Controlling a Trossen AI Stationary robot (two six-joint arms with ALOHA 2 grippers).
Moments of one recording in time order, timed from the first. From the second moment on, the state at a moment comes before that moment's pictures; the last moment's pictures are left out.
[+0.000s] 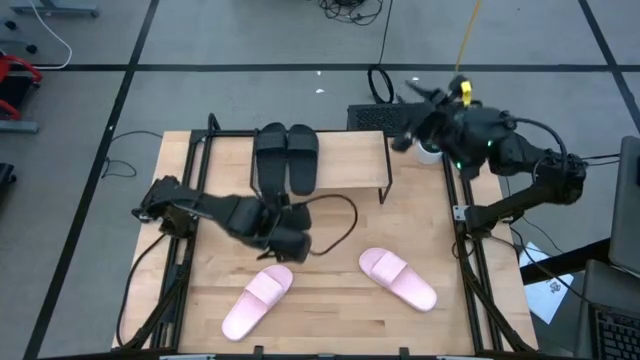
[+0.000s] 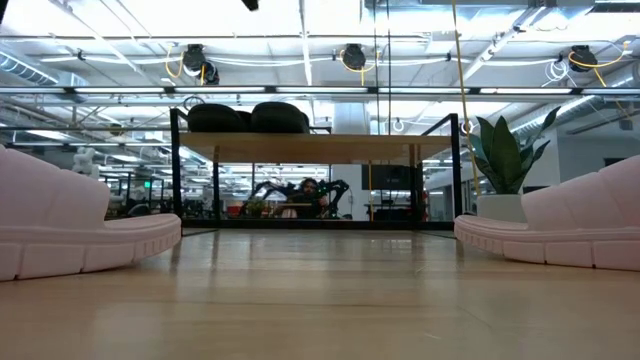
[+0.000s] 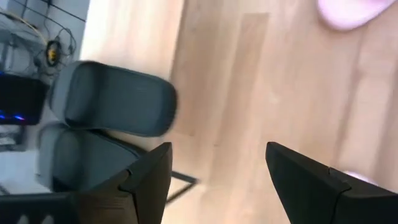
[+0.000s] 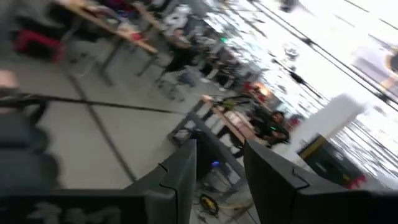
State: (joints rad) left arm -0.34 1.86 2.07 -1.57 -0.55 -0.46; right arm 0.04 1.23 1.63 -0.40 1.00 -0.69
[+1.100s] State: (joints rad) left arm -0.85 2.16 2.06 -1.57 -0.39 -0.52; right arm 0.55 1.20 1.63 -0.67 1.00 -0.30
